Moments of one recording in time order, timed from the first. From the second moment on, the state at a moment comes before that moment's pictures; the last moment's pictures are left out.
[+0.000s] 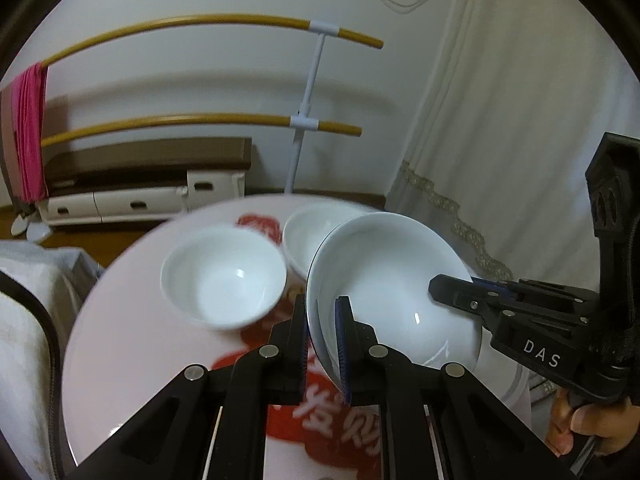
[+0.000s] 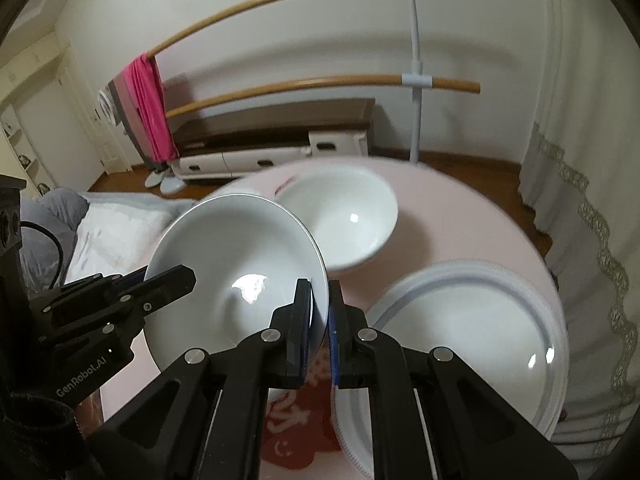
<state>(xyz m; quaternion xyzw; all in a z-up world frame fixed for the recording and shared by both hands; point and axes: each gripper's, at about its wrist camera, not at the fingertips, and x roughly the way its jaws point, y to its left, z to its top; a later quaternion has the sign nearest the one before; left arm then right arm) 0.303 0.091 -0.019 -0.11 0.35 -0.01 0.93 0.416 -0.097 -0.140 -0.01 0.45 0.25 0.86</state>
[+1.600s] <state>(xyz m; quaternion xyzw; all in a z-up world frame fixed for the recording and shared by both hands) 0.489 0.073 -0.073 -0.10 0.42 0.02 0.90 0.525 -0.080 -0.193 -0.04 0.49 0.16 0.85</state>
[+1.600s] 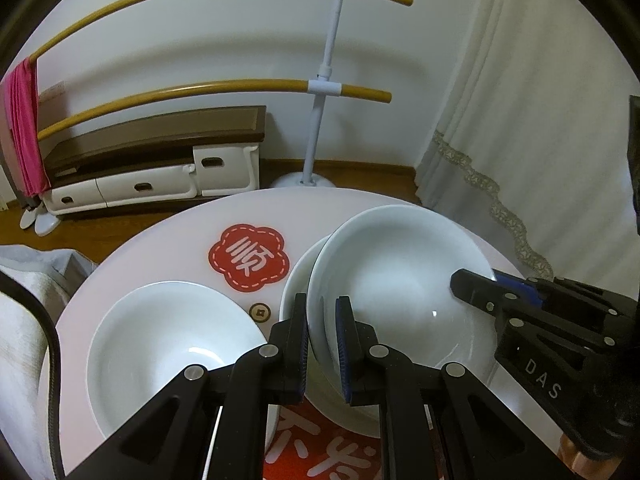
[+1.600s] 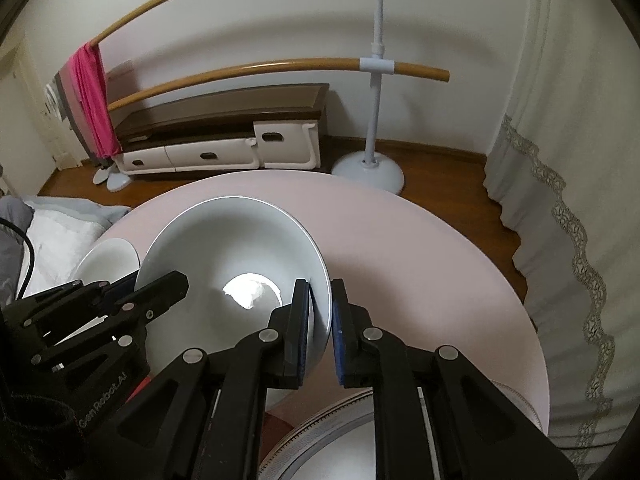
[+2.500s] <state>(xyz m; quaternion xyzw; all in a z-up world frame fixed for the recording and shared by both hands) 0.462 0.083 -0.070 -0.11 0.41 0.01 0.90 0.527 -0.105 -0.208 0.07 0.52 0.18 0.83</state>
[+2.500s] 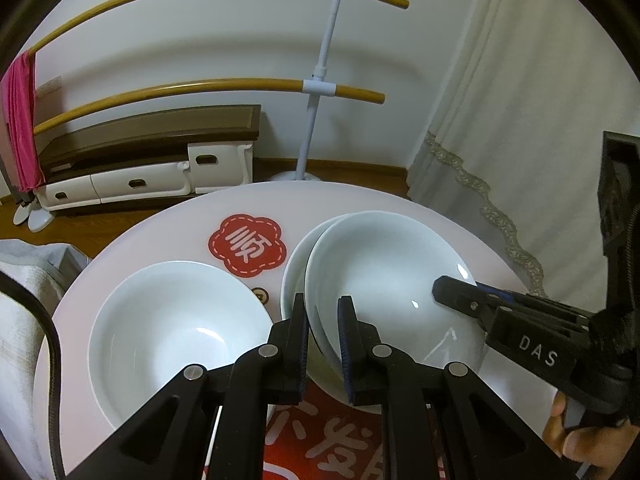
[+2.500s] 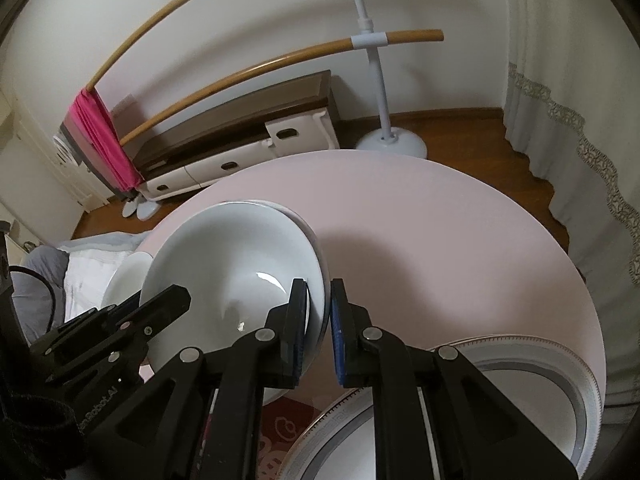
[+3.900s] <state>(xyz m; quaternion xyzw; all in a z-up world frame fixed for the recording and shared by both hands) 0.134 0.146 0.053 -0.11 0.28 0.06 0.95 0.377 -0.114 -0.101 0.12 0.45 0.19 0.87</state>
